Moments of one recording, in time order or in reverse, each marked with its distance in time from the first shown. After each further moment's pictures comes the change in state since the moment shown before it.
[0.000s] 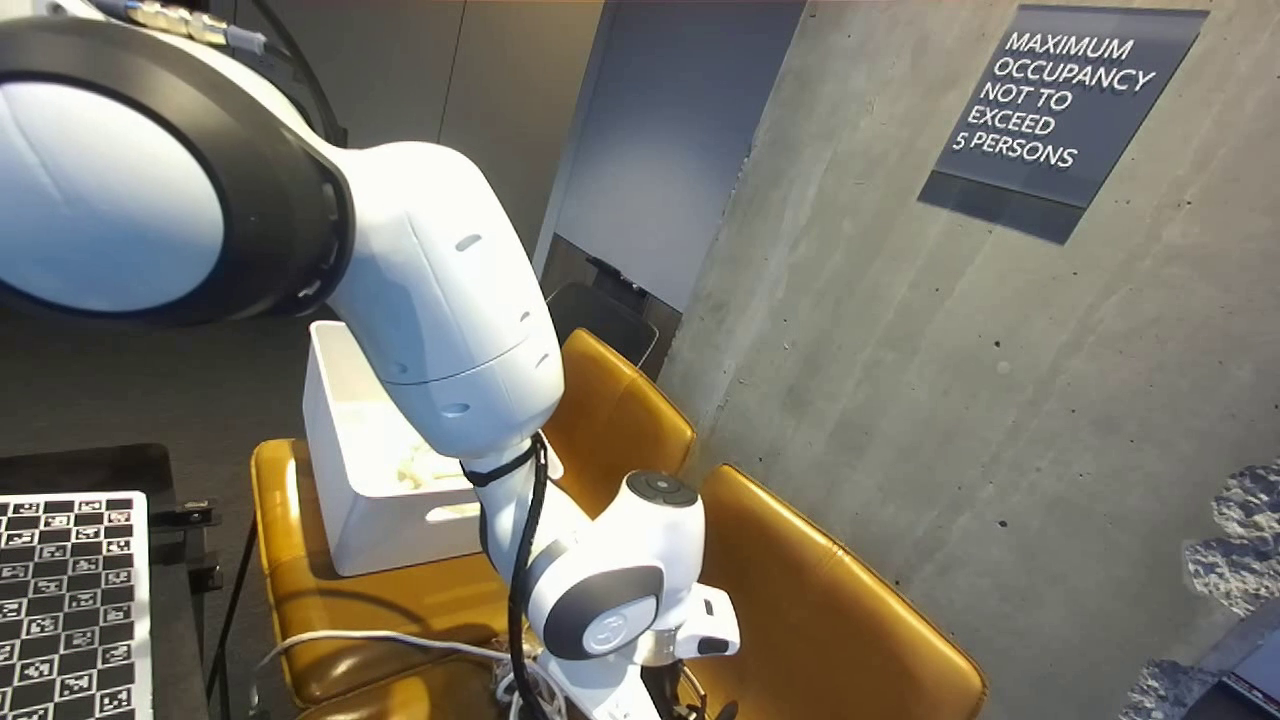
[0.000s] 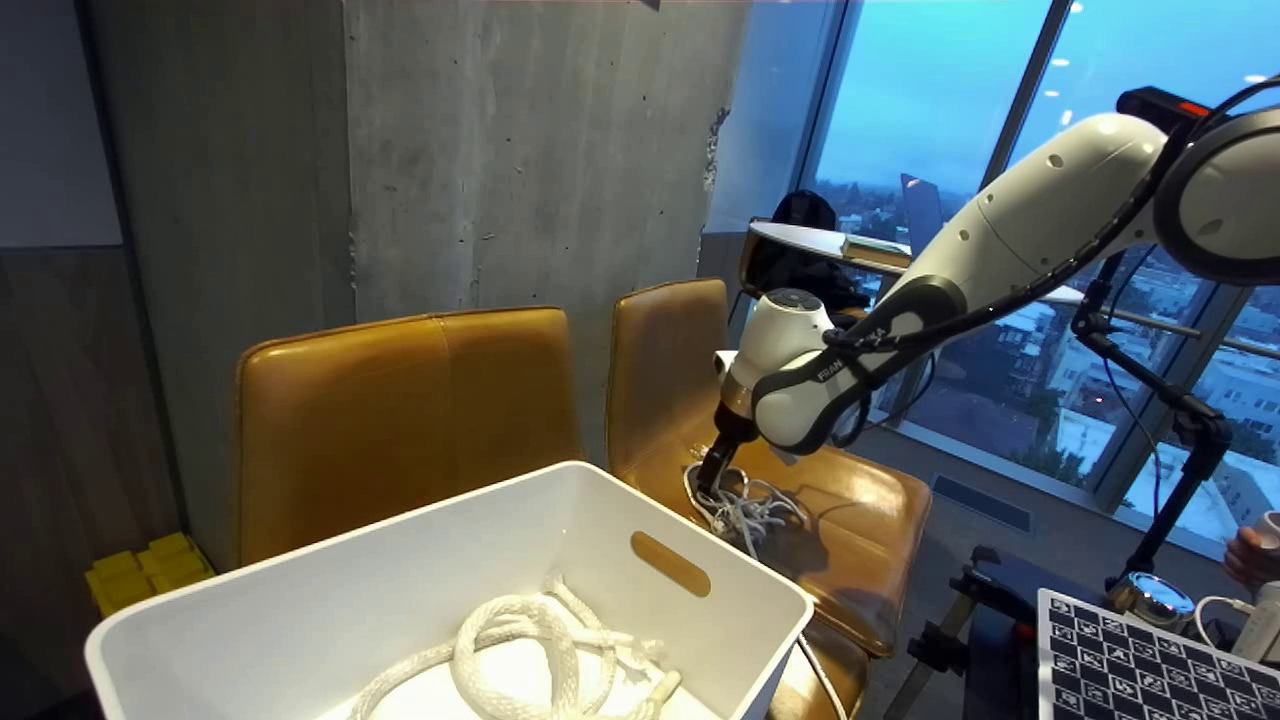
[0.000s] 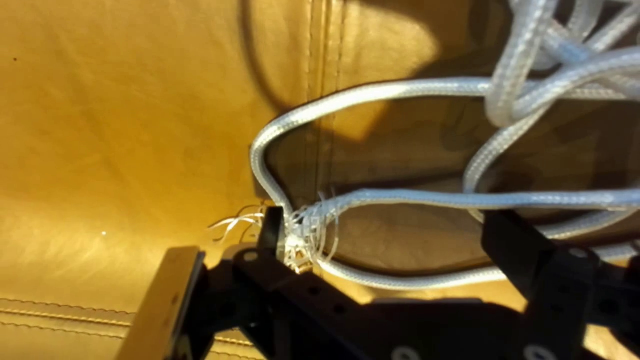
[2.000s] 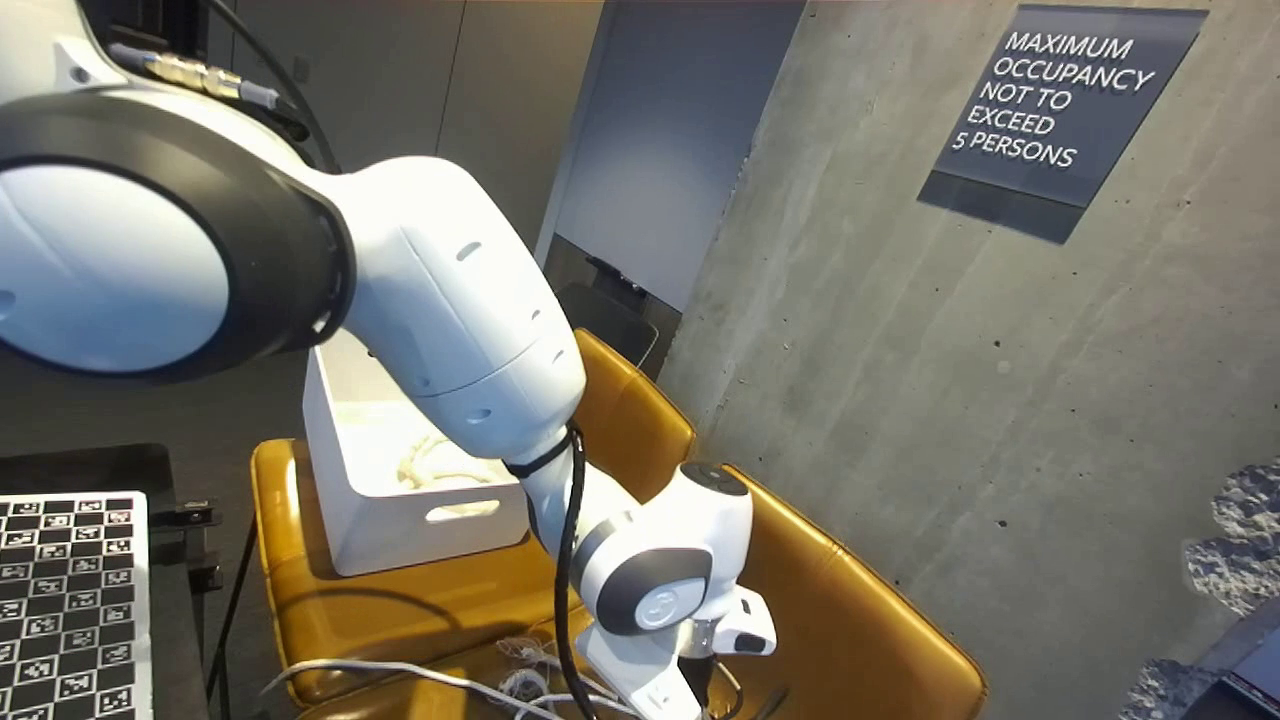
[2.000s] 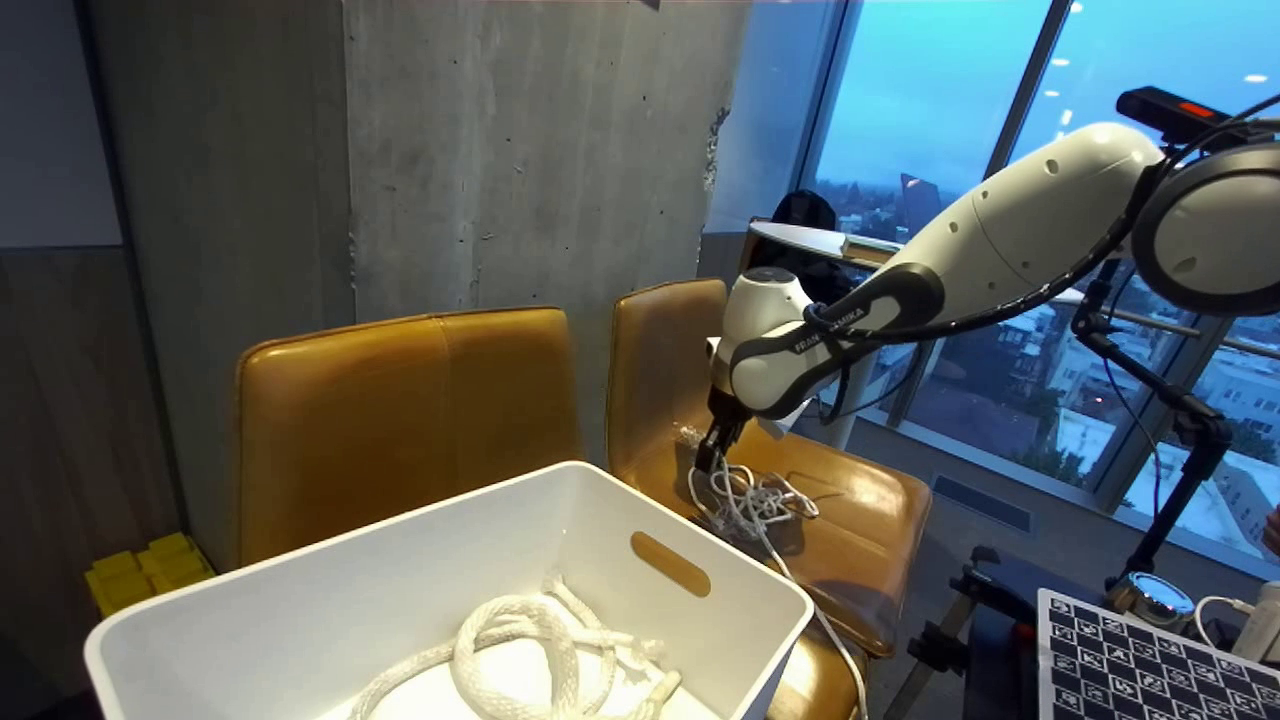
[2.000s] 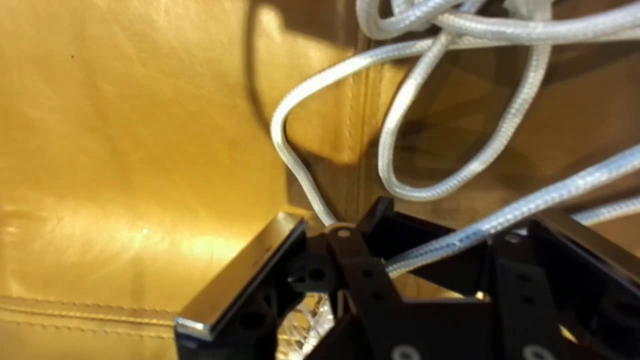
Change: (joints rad) arm -0.004 0.063 -0.007 0.211 0.035 -0.247 -0.002
